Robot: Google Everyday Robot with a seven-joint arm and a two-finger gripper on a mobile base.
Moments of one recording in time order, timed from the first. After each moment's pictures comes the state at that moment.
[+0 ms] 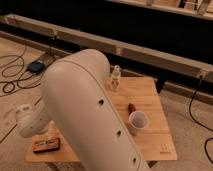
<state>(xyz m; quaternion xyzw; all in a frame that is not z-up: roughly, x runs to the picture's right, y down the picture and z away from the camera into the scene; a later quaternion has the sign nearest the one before) -0.325 0.215 0.796 -0.17 -0.07 -0.06 0.98</state>
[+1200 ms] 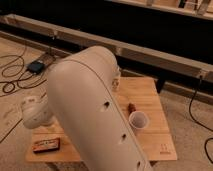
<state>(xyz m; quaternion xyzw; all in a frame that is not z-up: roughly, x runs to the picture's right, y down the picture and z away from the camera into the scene) -0.282 0.168 0.810 -0.16 -0.02 -0.04 0.99</state>
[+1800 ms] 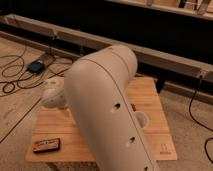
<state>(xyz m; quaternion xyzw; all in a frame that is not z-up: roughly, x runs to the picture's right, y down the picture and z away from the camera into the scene) -0.208 0.094 0.864 -0.15 0.00 -0.01 0.99</state>
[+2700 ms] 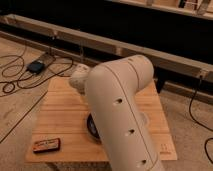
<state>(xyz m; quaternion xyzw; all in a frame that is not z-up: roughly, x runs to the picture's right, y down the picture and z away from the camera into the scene) -0.128 0.030 0.960 -0.17 -0.02 0.00 0.98</state>
